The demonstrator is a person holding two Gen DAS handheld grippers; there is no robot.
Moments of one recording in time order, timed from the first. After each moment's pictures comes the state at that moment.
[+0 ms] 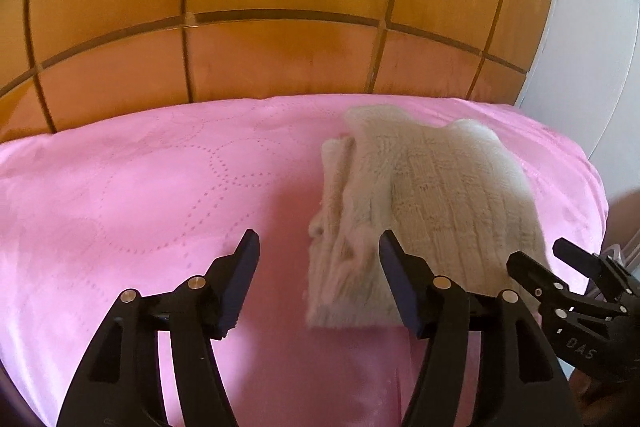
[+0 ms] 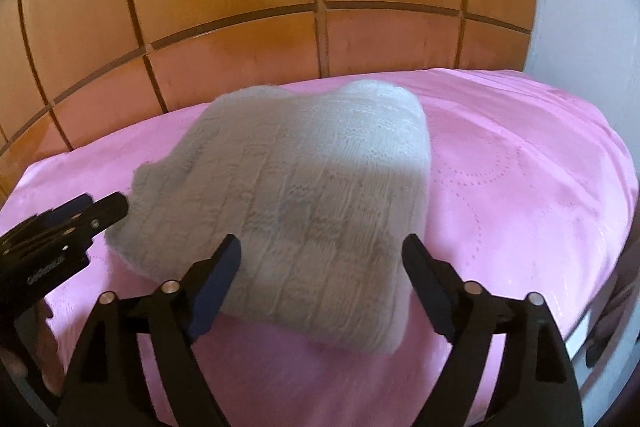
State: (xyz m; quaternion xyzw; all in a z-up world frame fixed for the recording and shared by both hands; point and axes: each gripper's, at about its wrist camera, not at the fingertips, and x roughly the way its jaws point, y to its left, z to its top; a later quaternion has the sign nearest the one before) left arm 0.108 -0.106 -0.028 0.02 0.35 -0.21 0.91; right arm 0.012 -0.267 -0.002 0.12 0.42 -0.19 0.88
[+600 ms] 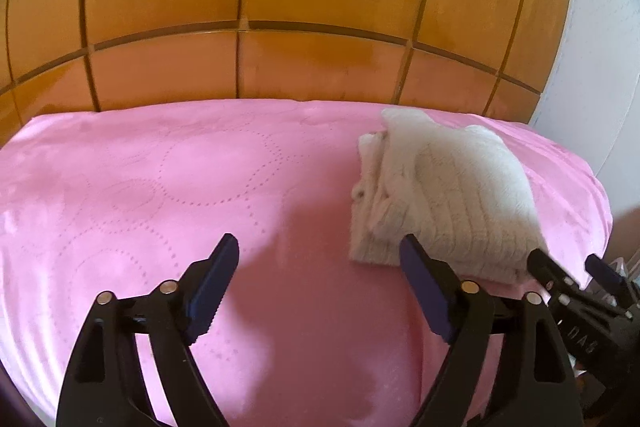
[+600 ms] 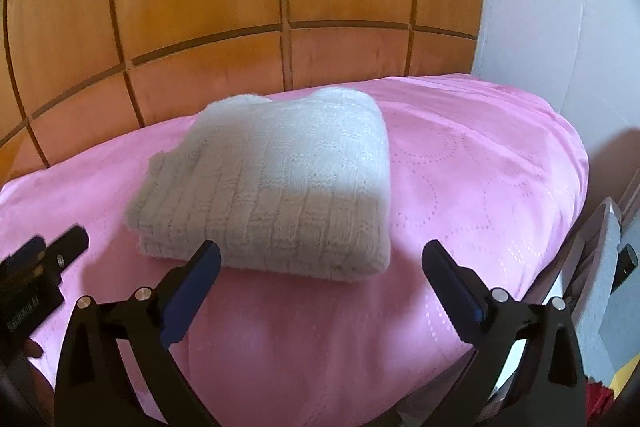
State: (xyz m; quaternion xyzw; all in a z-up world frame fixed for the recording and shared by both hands) left arm 0.055 -0.058 -0.025 0.00 0.33 -0.16 0.93; right arm -0.023 -0.216 0.019 0.11 0.39 -0.28 0.87
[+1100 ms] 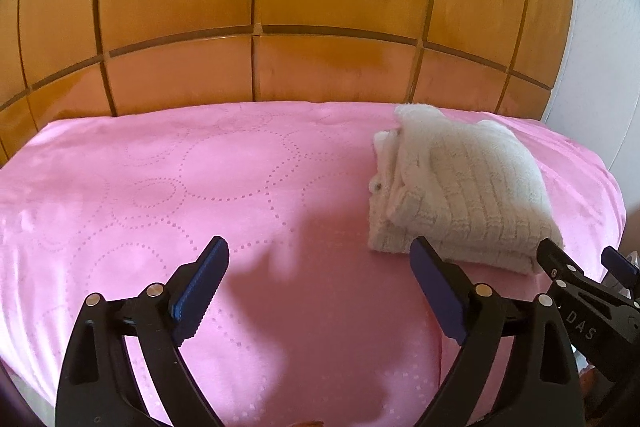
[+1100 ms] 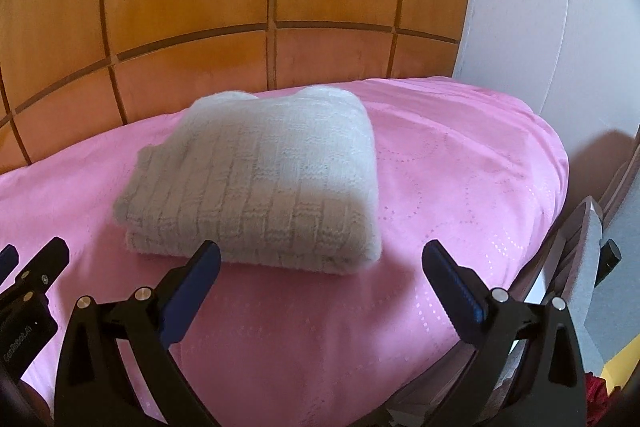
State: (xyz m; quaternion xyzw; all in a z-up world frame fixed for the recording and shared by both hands) left arm 0.042 -0.054 -0.027 0.02 0.32 -0.13 0.94; right arm -0.023 -0.202 0.016 0.09 0.39 -0.31 0.86
